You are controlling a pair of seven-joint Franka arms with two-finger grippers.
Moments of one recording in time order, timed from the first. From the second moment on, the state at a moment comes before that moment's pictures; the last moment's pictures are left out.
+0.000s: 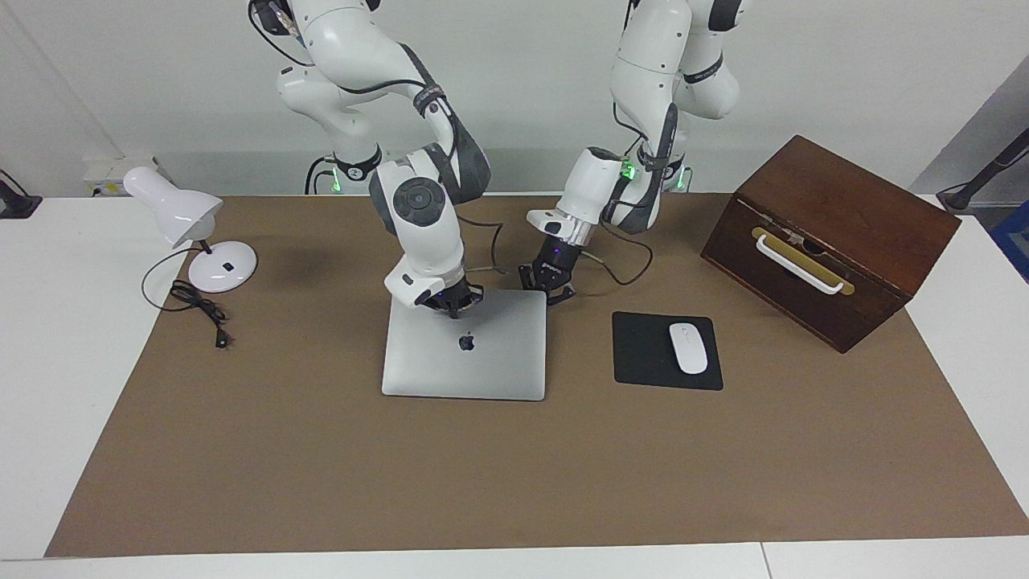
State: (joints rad) left arm -0.72 0.29 -0.02 -2.47 -0.07 3.50 -0.04; right arm 0.32 0.31 0.11 -1.84 0.06 2.06 0.46
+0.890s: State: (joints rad) left arm -0.72 0.29 -0.02 -2.47 -0.07 3.50 -0.06; right arm 0.19 0.27 0.10 -1.54 0.06 1.79 0.35
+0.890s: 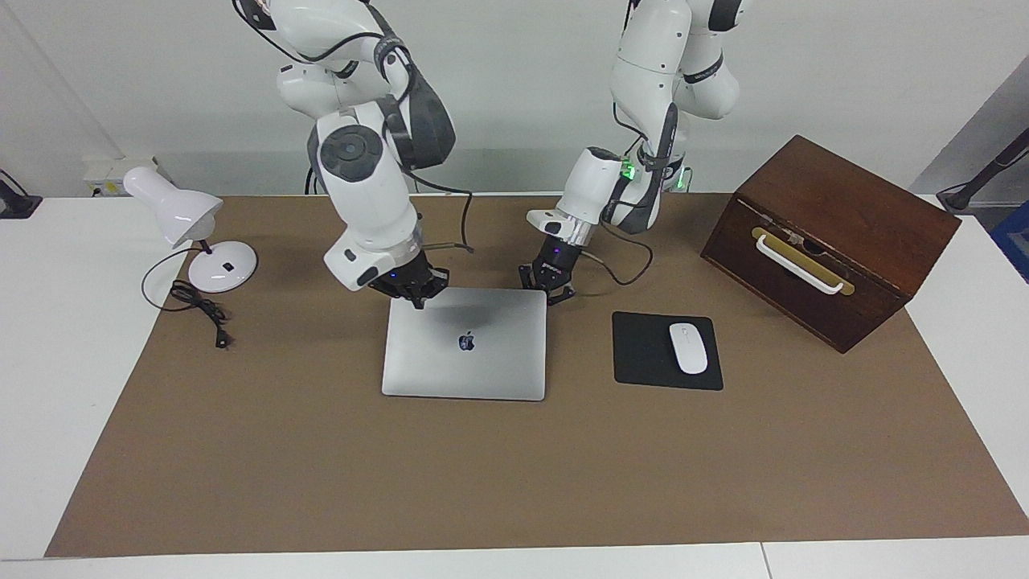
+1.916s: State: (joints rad) left arm -0.70 0.20 -0.01 -2.47 -0.08 3.32 -0.16; right arm -0.07 0.09 0.09 -1.49 -0.03 1.61 -0.07
